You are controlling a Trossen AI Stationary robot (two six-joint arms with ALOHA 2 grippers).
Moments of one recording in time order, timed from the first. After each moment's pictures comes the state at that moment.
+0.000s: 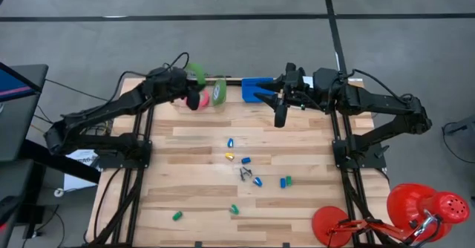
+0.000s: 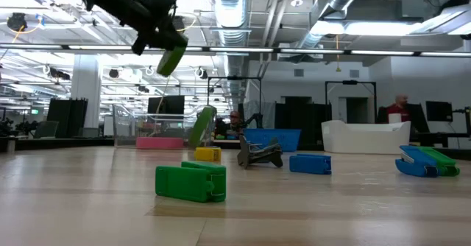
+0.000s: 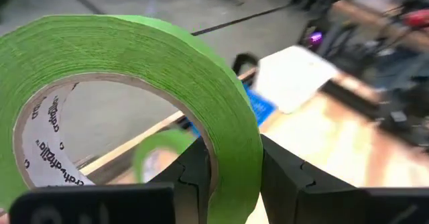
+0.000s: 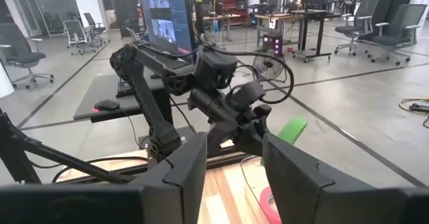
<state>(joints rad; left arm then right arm) 0.59 1.04 0.77 -0.09 -0.05 -0.24 -0.03 1.26 1.41 -0.23 0.21 0.08</state>
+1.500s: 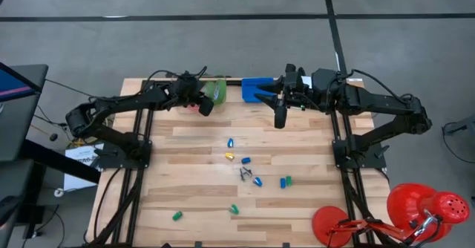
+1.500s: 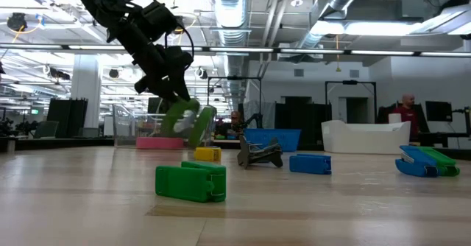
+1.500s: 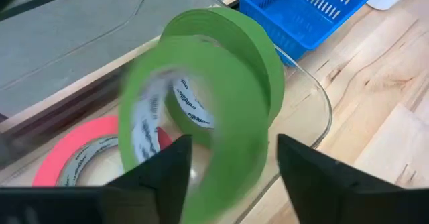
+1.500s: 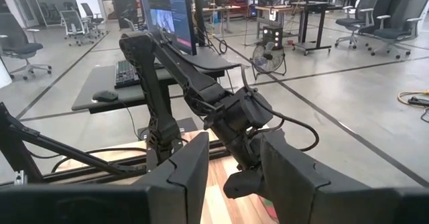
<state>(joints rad) 0.59 1.37 0.77 -0.14 -0.11 -0.24 -0.03 1.26 1.41 -0.26 0.21 0.08</state>
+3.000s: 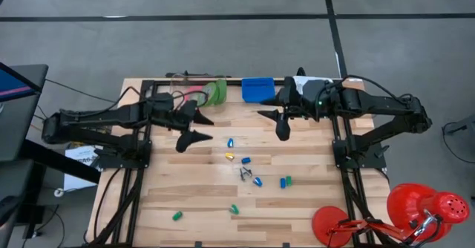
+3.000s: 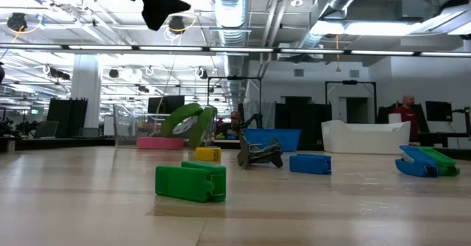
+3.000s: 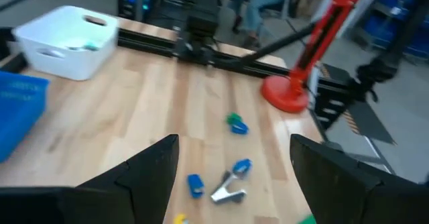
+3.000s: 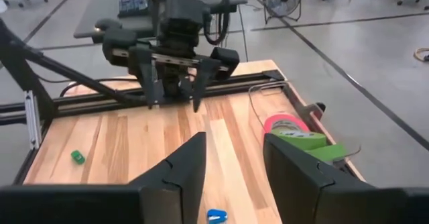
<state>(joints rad) 0.16 0.97 0.77 -0.13 0.25 -0.19 0.03 1.26 1.41 -0.51 0.21 0.08</state>
